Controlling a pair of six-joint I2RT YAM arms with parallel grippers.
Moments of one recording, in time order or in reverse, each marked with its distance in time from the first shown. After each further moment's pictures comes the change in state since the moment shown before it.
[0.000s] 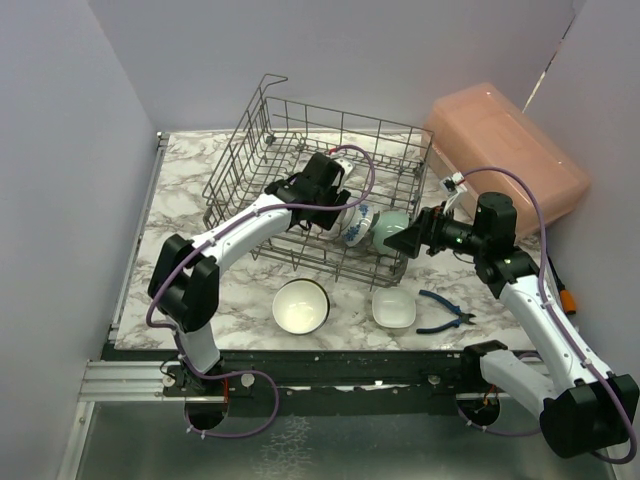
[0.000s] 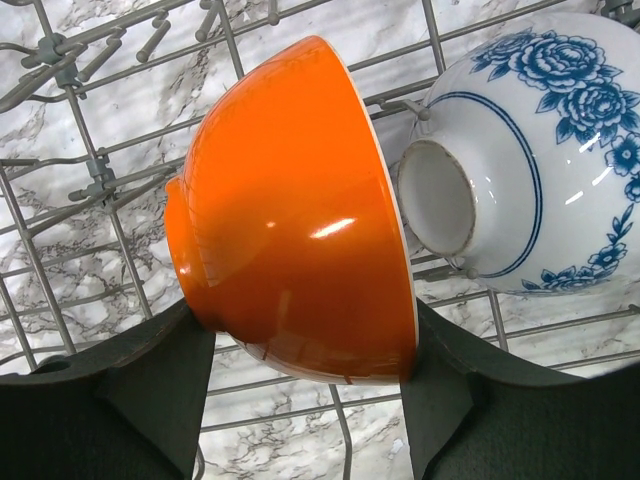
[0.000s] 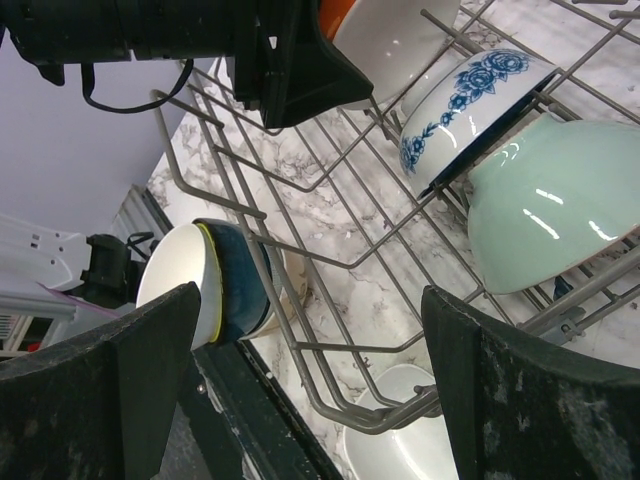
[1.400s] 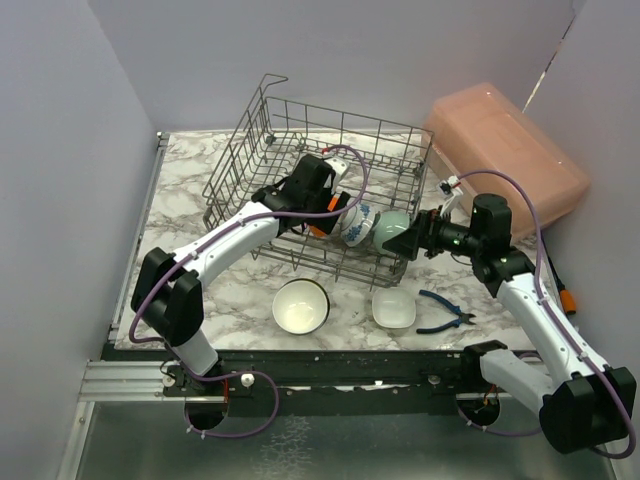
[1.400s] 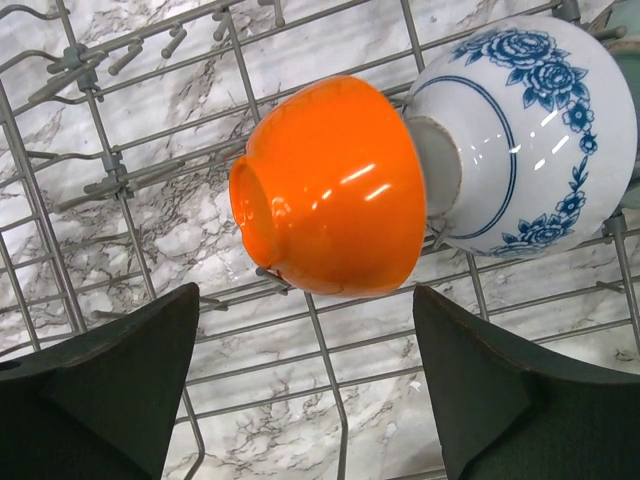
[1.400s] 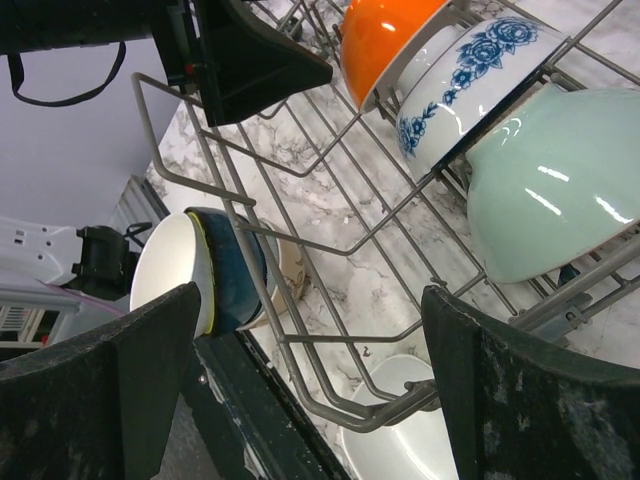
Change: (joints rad) left arm -0.005 -0.113 -0.086 0.043 0.013 0.003; right arm 0.000 0.023 -0.024 0.002 -0.009 -0.001
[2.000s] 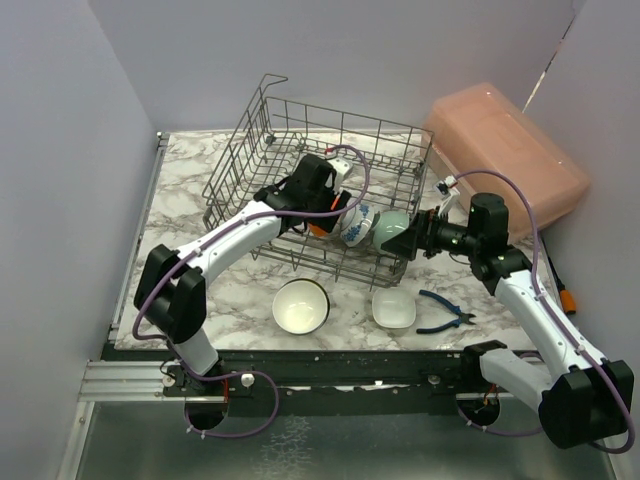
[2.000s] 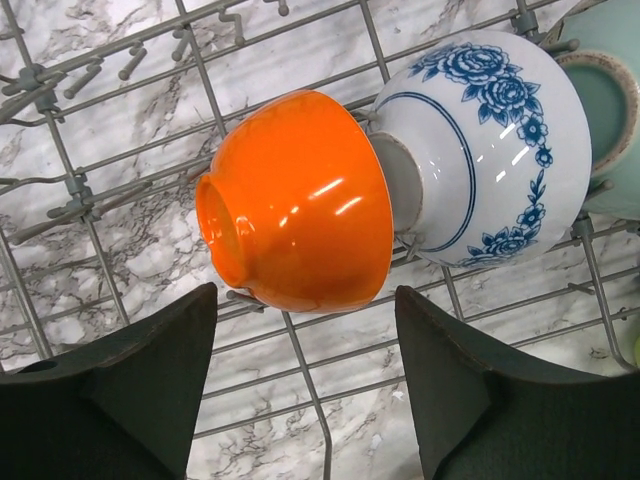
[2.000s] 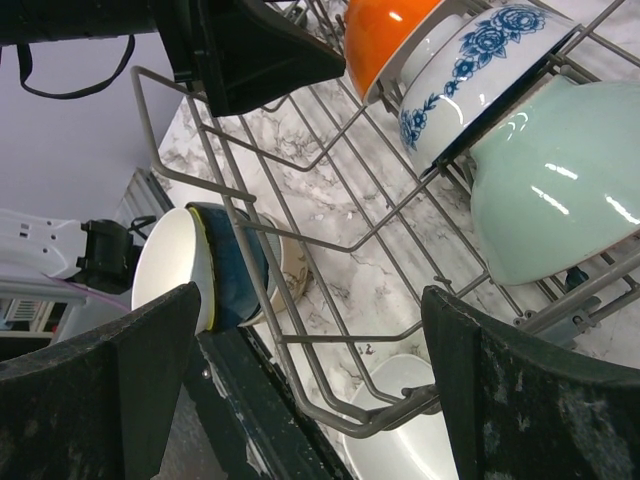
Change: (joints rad) left arm 0.002 0.013 0.001 0.040 0.069 0.000; right arm 0.000 0.030 -0.002 0.014 -0.025 0.000
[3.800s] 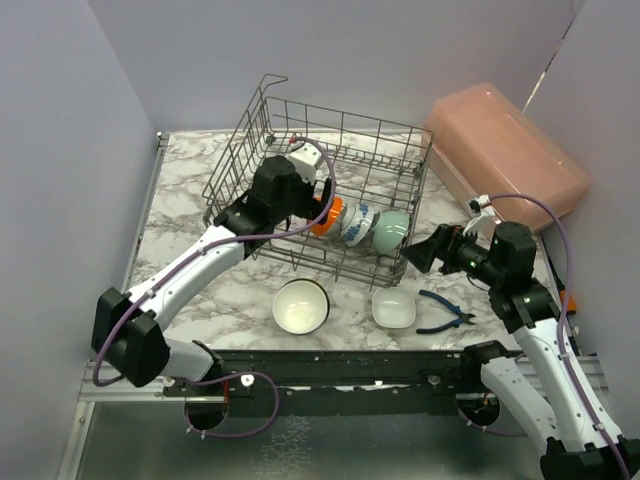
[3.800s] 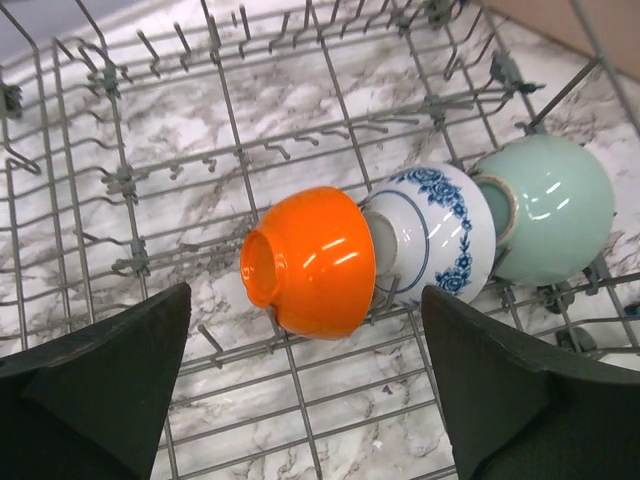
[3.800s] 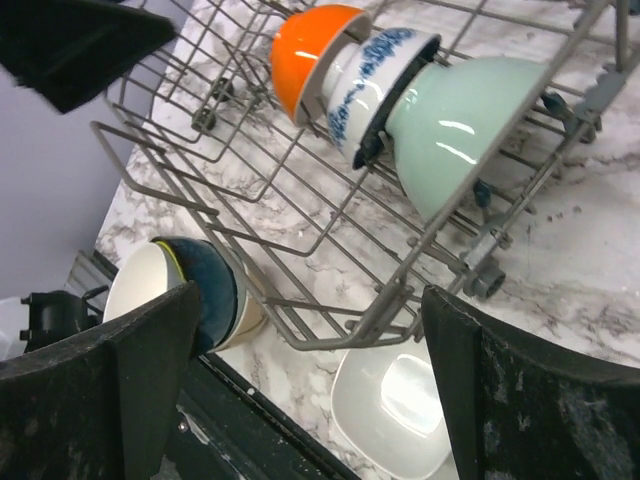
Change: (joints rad) left arm 0.051 -0.240 -0.177 0.243 0.058 -0.052; right arm 0.000 -0.336 -0.044 -0.188 0.273 0.052
